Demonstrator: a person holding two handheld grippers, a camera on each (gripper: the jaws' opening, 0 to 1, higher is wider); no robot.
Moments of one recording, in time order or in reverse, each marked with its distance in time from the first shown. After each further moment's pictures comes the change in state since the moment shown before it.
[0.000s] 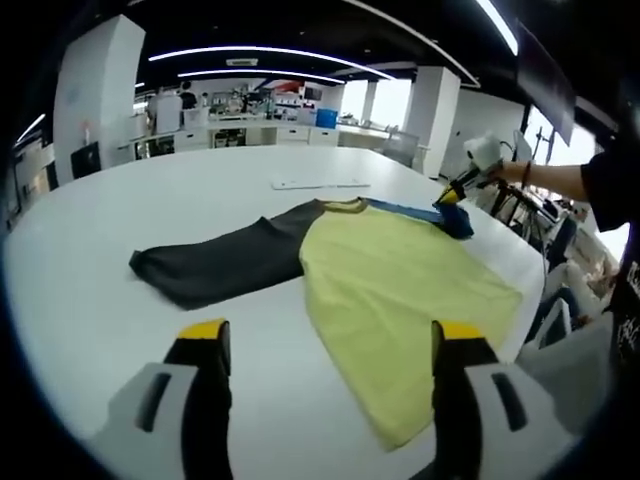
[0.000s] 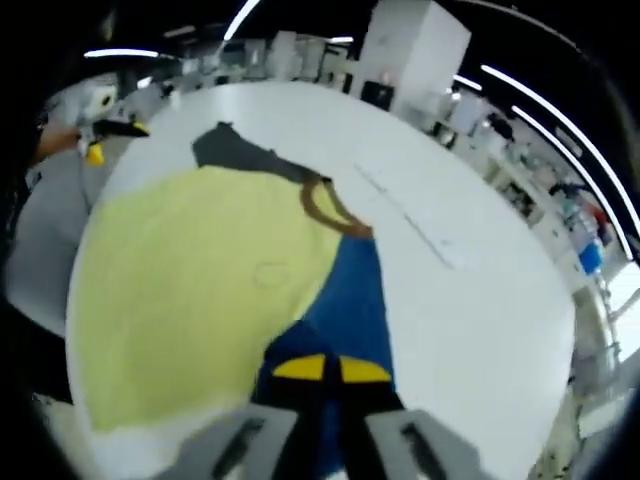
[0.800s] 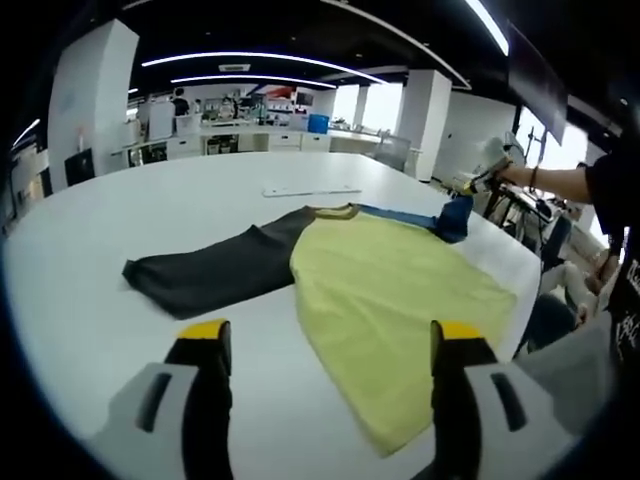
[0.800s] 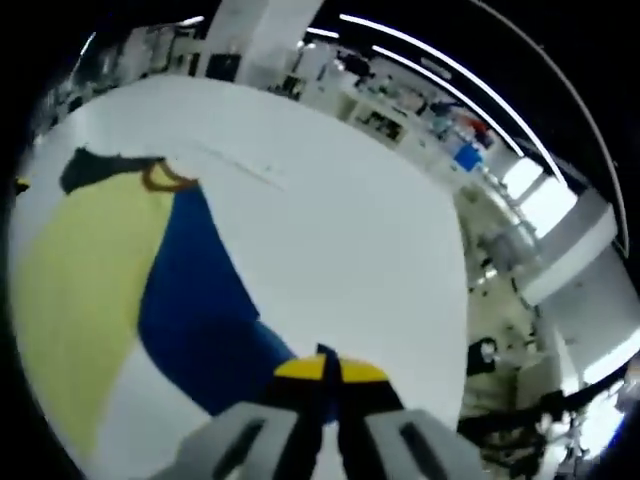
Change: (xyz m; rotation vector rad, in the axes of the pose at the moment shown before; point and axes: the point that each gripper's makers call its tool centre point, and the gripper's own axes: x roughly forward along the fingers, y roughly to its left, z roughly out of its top) left arm -0.001 -0.011 0.006 0.015 -0.020 -0.030; right arm -0.082 -0.092 -0.112 0.407 0.219 -0.479
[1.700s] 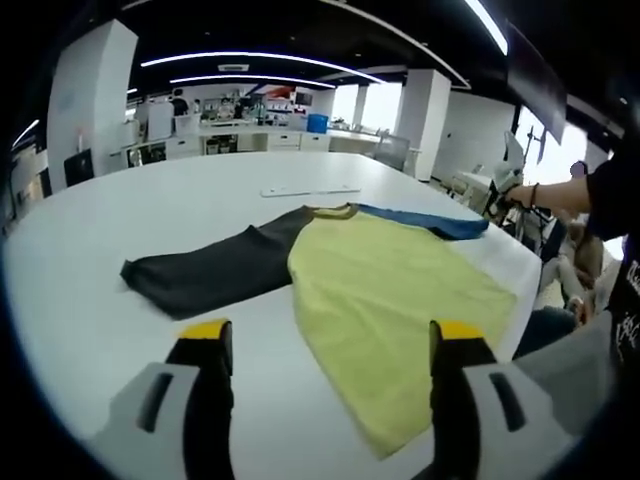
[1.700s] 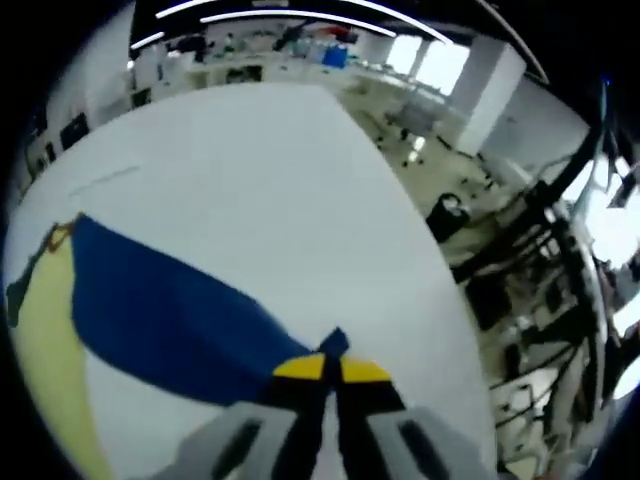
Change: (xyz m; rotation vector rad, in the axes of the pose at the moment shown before) left arm 0.001 -0.002 0.001 0.005 0.001 0.000; right arm 0.008 -0.034 -0.128 0.556 0.232 -0.152
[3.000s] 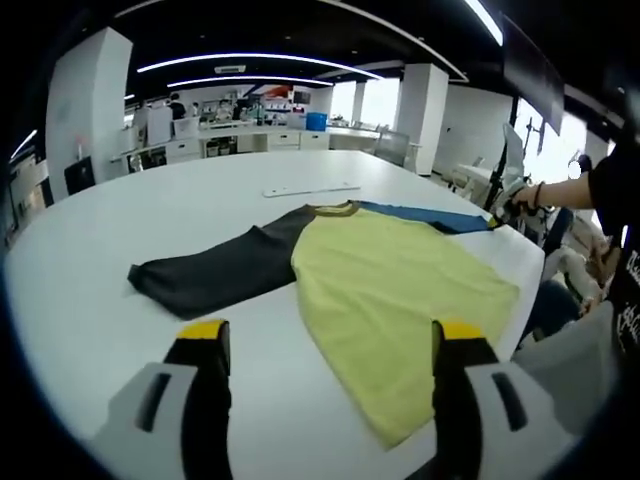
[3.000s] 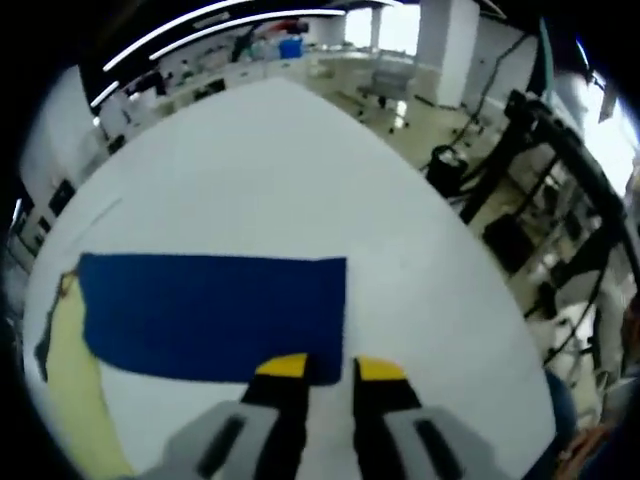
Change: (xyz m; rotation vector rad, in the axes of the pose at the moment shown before) left arm -0.007 0.013 -0.006 0.032 0.015 0.013; right arm -0.001 -0.002 -0.051 0.288 0.043 0.098
